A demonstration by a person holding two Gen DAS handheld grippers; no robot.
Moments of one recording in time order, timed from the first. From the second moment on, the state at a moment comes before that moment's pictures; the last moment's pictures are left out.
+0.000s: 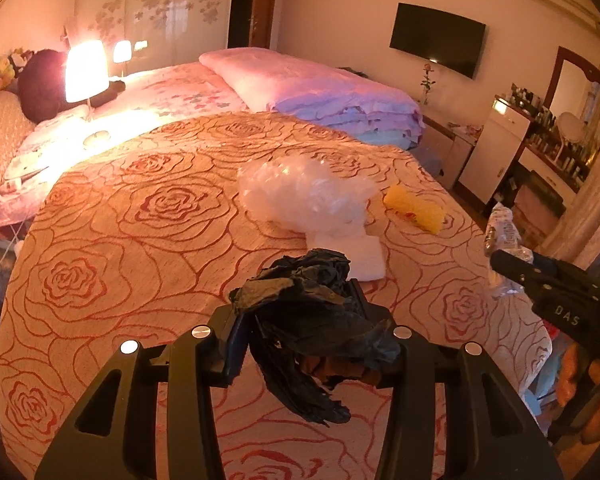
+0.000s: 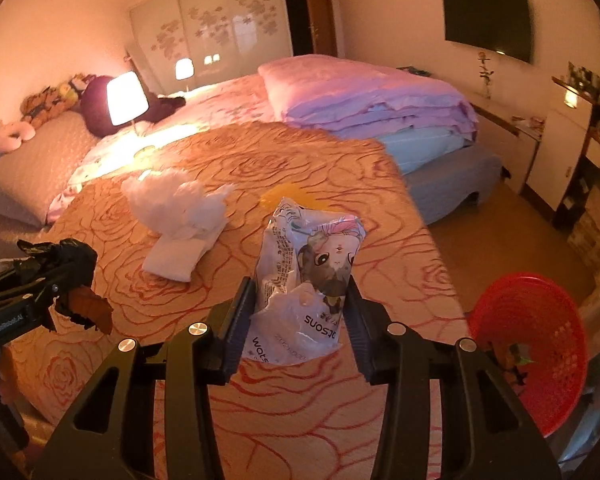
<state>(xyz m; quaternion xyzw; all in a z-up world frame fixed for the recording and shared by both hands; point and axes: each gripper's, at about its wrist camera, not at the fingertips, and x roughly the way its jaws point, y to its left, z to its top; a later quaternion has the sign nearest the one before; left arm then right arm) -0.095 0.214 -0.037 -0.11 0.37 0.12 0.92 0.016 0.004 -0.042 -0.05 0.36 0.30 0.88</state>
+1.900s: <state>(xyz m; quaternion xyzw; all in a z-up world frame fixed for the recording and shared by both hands) 0.023 0.022 -0.021 -0.02 0.39 -0.08 0.92 0.037 -0.166 -0.026 0.02 0.35 0.12 0.93</state>
